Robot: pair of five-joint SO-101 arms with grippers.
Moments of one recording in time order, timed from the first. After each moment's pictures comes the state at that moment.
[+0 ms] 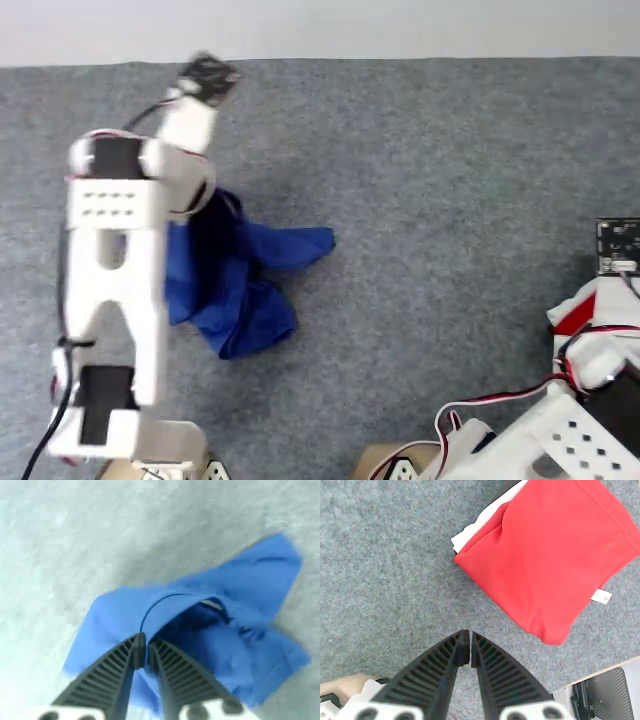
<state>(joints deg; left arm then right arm) -4.8 -1.7 -10.5 91.8 -23.3 45.0 -55.7 21.3 100.6 40.0</state>
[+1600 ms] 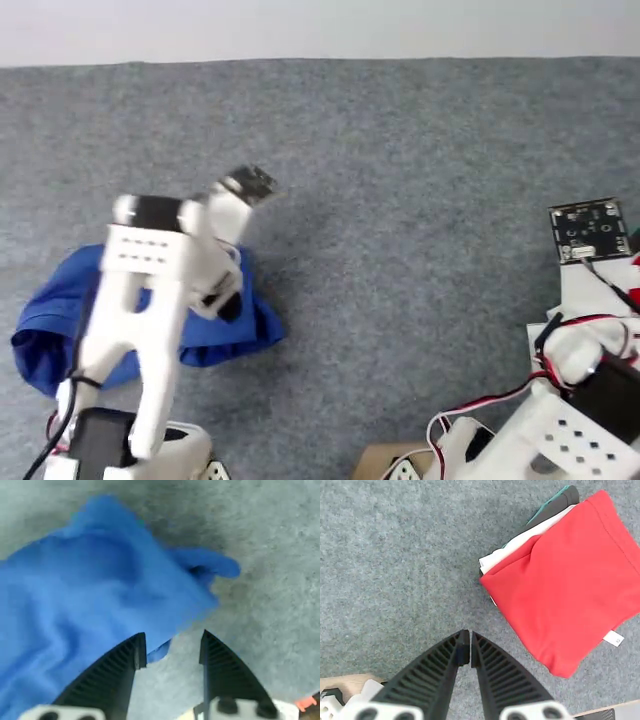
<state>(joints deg) 6.0 -13.1 24.3 93.8 -25.1 34.6 -55.7 21.3 100.6 40.0</state>
